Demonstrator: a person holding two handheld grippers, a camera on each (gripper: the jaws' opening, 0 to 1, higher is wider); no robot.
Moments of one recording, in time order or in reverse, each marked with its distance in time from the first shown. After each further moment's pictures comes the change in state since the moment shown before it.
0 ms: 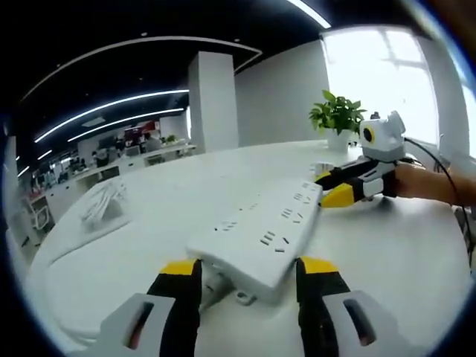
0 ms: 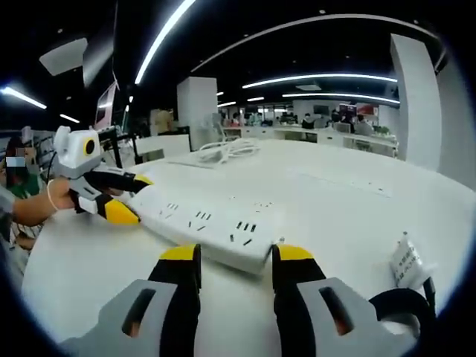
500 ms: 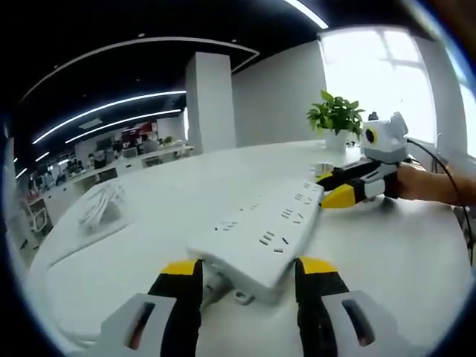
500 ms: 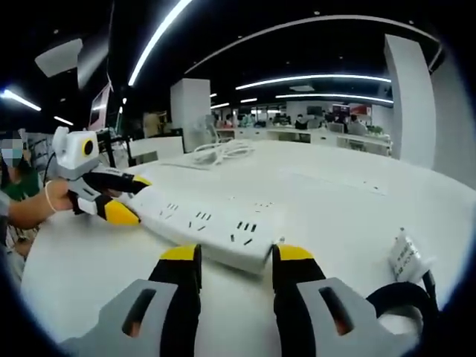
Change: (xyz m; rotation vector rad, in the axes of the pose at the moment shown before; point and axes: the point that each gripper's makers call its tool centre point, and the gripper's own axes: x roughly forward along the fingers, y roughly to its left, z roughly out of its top) left arm 0.005 0.004 0.002 0.013 -0.003 -0.016; right arm 0.002 -0.001 0.001 0.013 -0.008 -0.044
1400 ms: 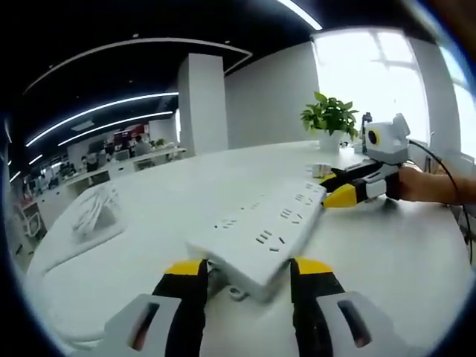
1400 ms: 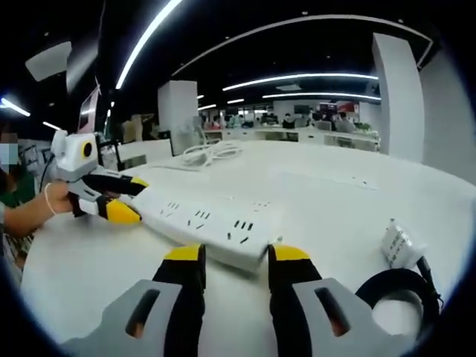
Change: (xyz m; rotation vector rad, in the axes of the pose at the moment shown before) left arm 0.008 0.007 0.004 0.015 -0.006 -0.053; right arm -0.007 -0.006 -0.001 0.033 -0.006 -0.072
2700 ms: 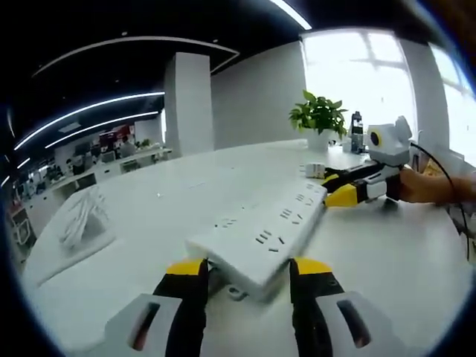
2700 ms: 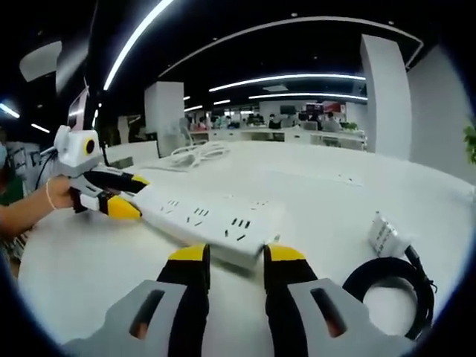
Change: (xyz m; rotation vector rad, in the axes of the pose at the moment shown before) left arm 0.014 0.004 0.006 0.026 0.009 -0.090; right arm -0.009 -0.006 -0.003 0.011 0.001 -0.088
